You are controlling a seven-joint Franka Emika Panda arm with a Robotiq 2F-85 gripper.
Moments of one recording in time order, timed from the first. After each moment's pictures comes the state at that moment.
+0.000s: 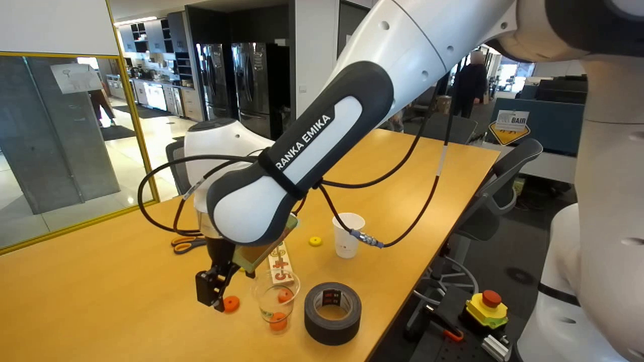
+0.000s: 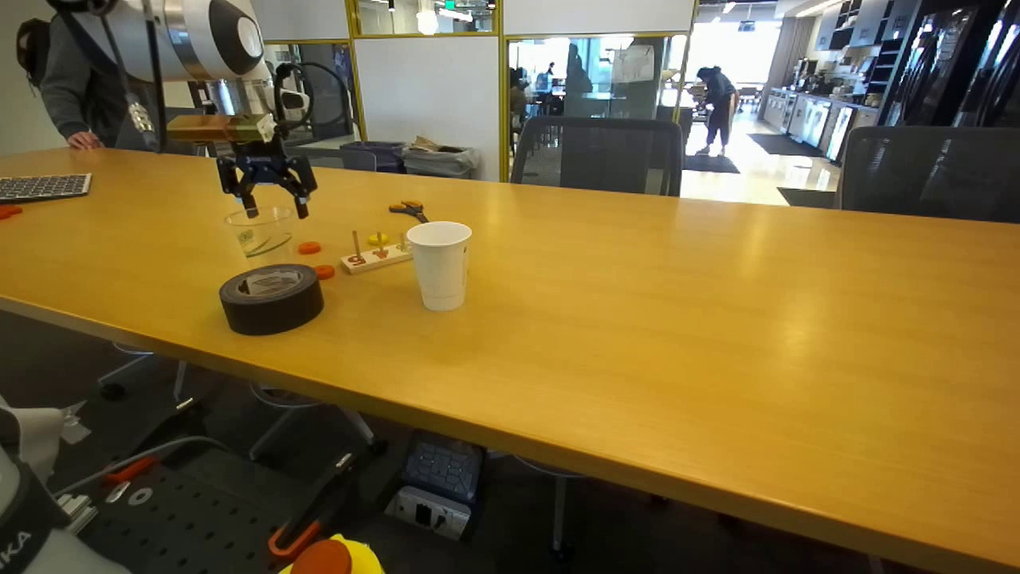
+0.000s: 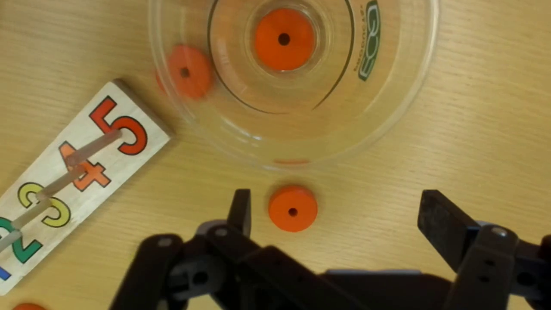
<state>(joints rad) 0.28 0.22 0.22 -2.17 -0.15 2.41 0.29</state>
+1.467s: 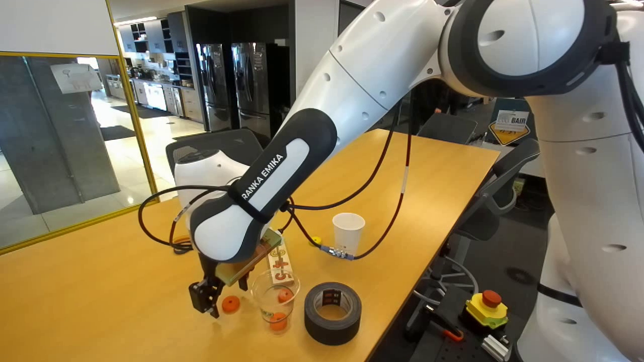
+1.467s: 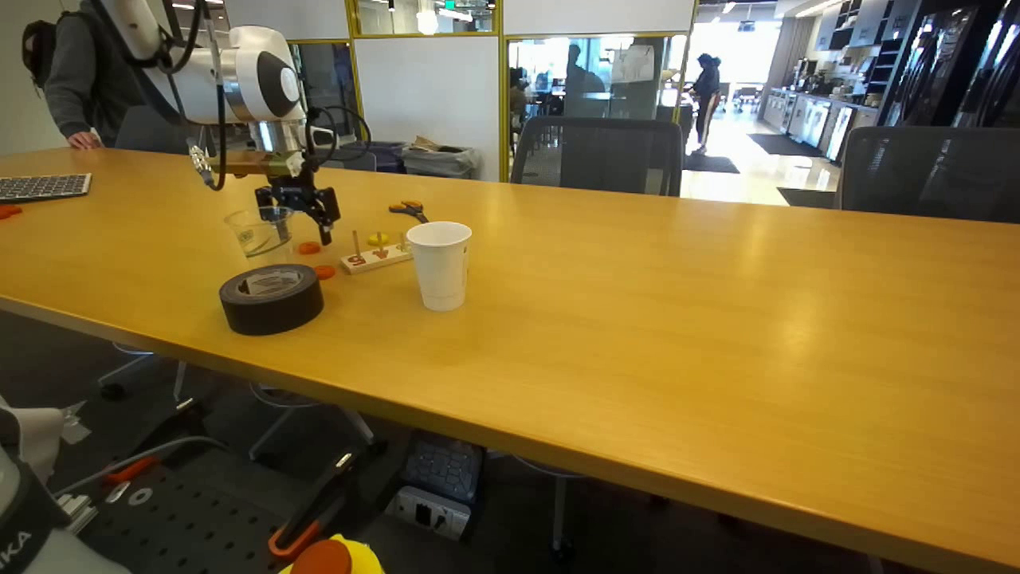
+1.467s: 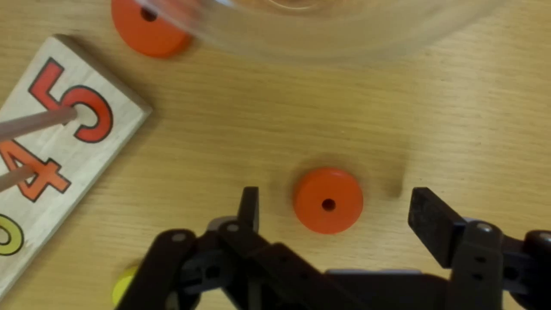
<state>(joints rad) 0.32 0.44 0.14 -1.99 -0.16 2.42 0.36</state>
